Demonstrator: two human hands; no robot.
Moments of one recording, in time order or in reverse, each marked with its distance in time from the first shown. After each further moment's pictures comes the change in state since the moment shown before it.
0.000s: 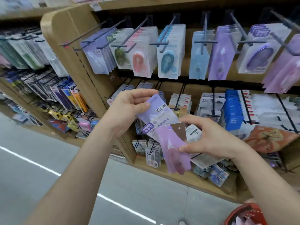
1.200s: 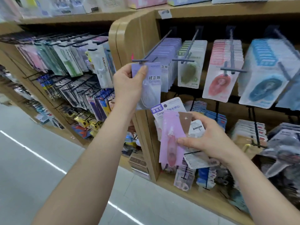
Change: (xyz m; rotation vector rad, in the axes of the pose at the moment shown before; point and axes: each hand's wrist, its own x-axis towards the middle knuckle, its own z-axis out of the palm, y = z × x) left_hand 0.120 -0.004 -0.230 0.008 0.618 0.365; right_hand 0.209 -0.086 0.120 0.209 0.151 -0.059
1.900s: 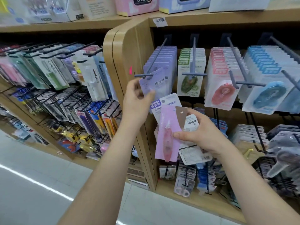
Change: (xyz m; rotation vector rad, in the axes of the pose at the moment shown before) left_hand 0.018 -0.035 0.000 0.067 -0.205 -0.152; right_hand 0.059 -0.001 0.018 0.090 0.085 0.075
